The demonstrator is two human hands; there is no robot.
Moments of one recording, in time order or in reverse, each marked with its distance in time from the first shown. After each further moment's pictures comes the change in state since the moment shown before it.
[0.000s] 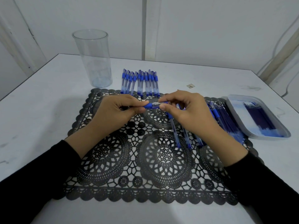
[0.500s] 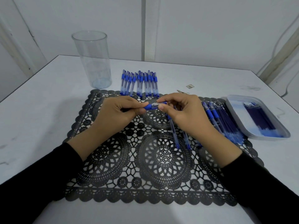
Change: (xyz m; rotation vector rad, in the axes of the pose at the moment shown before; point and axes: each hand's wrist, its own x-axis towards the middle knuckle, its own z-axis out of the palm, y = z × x) left_hand -0.001 0.000 0.008 -0.012 0.024 -0.023; right_hand 0.000 0.005 0.008 0.091 0.025 0.078
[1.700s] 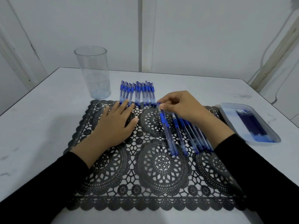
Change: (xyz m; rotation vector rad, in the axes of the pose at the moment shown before) left_hand 0.004 -0.021 0.000 0.808 -0.405 -0.299; right_hand 0.045 0.001 -0.020 -0.027 -0.185 0.234
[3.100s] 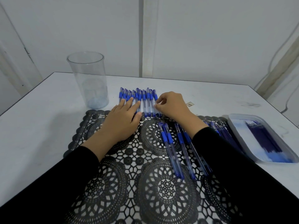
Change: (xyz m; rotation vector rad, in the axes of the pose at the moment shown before) left_hand 0.066 0.001 0.003 -0.103 0.042 0.001; right_hand 0.093 0.023 0.024 -0.443 0.192 0.034
